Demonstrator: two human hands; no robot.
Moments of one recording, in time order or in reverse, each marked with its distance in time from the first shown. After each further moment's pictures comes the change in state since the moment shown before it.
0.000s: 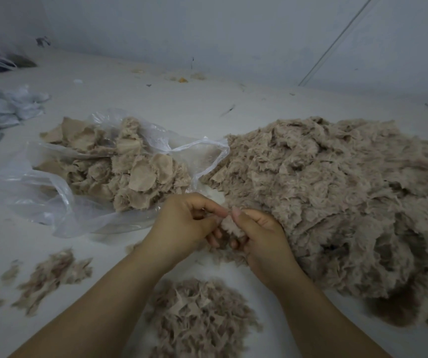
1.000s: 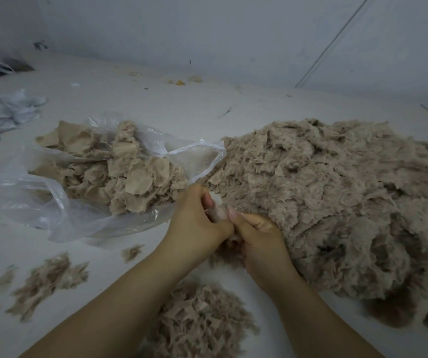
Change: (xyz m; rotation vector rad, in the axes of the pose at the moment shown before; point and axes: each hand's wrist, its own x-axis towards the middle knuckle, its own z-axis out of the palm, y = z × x) left_hand 0.002 0.005 0.026 0.246 0.133 -0.036; right_hand 0.005 0.013 -0.005 -0.043 0.040 -0.028
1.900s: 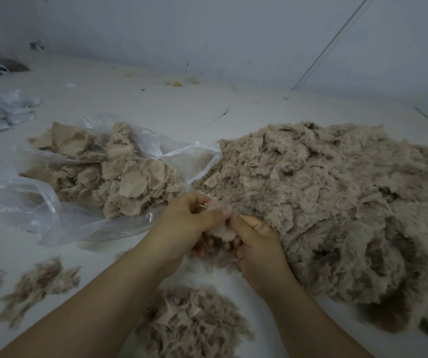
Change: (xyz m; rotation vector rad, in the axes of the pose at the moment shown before) left_hand 0.009 0.002 -0.013 -0.359 -0.192 -0.251; right_hand -0.003 -0.005 -0.001 0.112 0.031 0.081
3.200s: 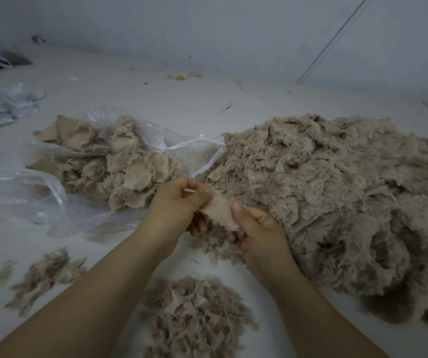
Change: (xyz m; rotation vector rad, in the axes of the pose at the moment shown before) left_hand 0.008 0.000 -0.014 -0.060 0.080 0.114; right_hand -0.003 -0.007 0.006 0.014 0.072 -0.040
